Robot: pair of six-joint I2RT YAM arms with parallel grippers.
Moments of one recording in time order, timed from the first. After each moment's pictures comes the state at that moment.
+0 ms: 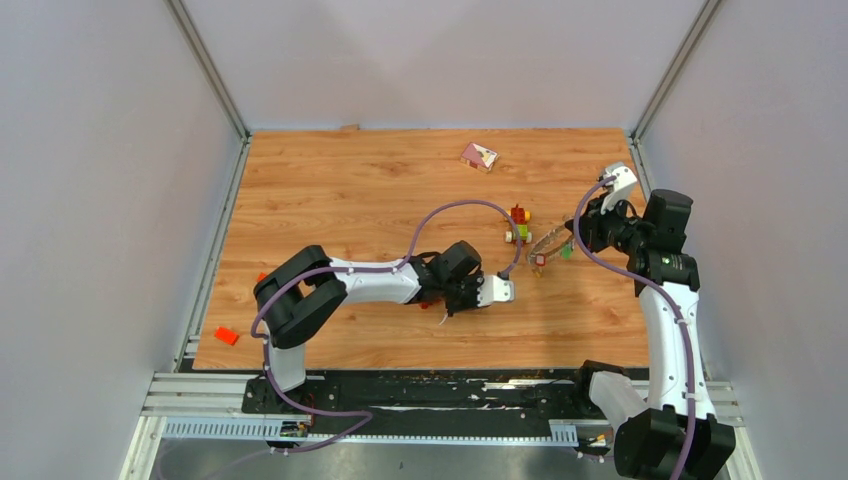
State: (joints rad) left arm -1.04 1.86 1.10 -0.12 0.29 0.50; right arm -0.20 0.96 0.91 -0.49 -0.71 -0.28
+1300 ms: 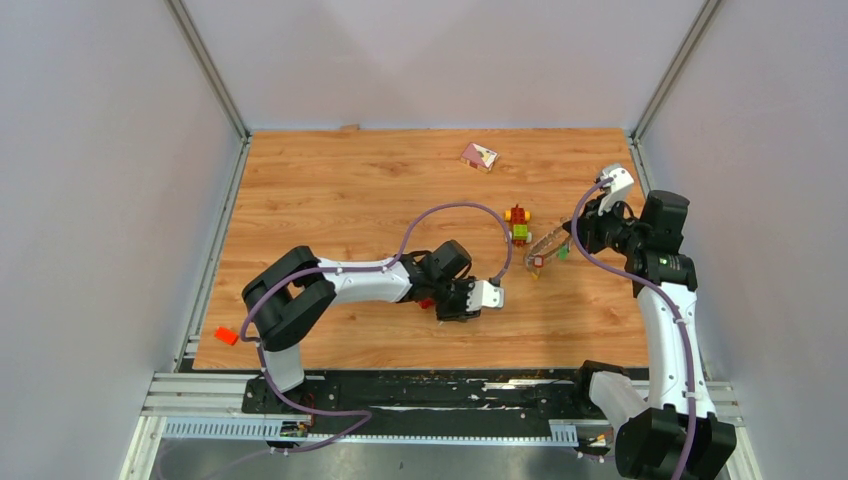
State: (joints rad) left arm -1.01 1.81 1.06 -0.19 0.42 0.58; right arm -0.19 0.96 0.90 -0.47 -0.71 -0.28
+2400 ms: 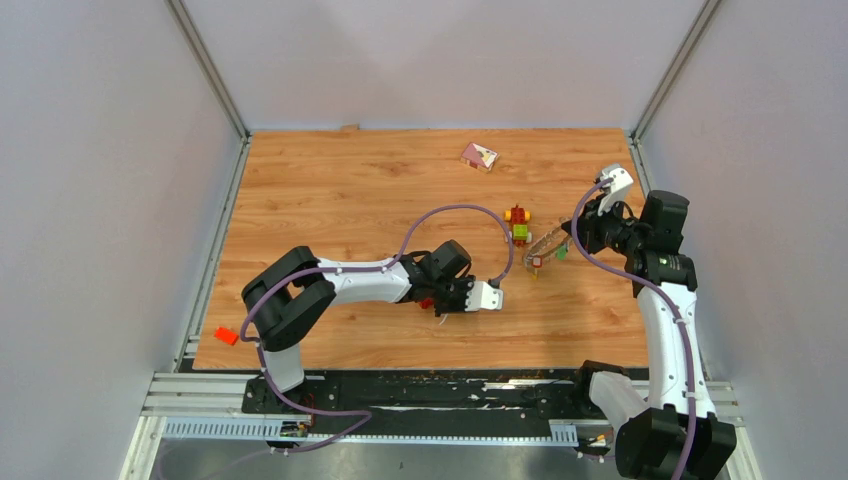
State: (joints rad) left arm -1.01 1.81 1.05 -0.19 0.35 0.66; right arm -0.19 0.96 0.90 -0.47 -0.73 -0.28
